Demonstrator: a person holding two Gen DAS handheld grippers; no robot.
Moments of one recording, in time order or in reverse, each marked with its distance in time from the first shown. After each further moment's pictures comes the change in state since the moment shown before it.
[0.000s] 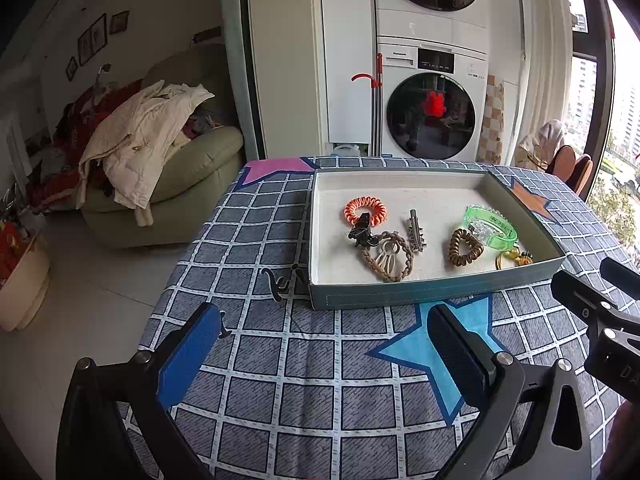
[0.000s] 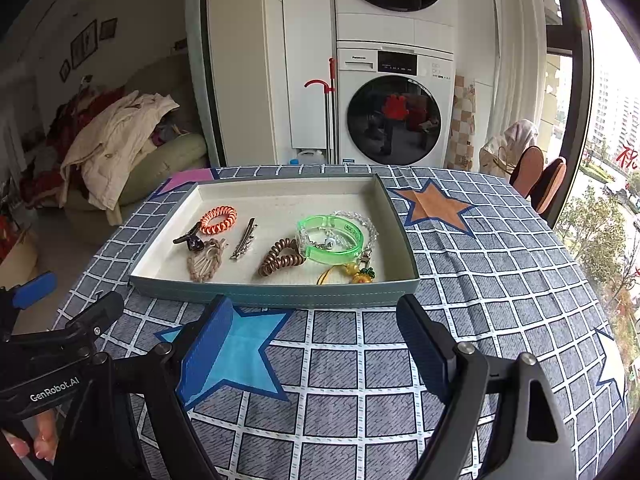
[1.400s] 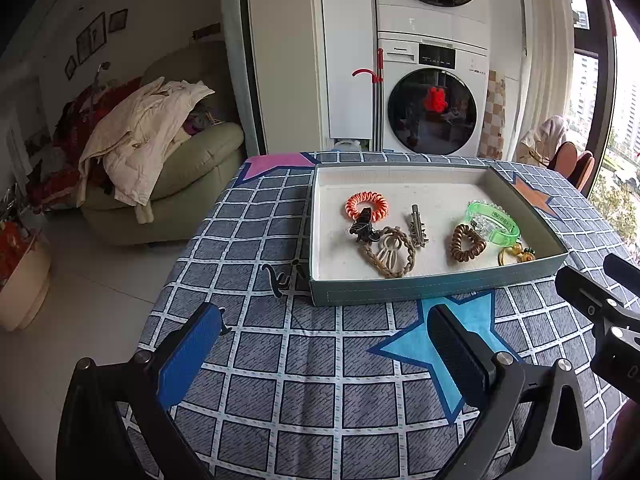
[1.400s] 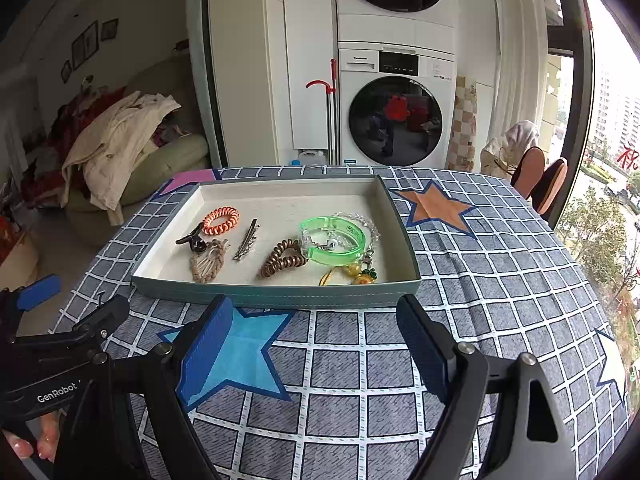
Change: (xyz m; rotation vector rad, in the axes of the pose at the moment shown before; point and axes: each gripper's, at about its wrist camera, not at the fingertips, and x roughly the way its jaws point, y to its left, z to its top) left arm 0.003 -0.003 -0.008 0.003 0.010 0.008; right arm -0.001 0.002 0.001 0.002 -0.001 0.003
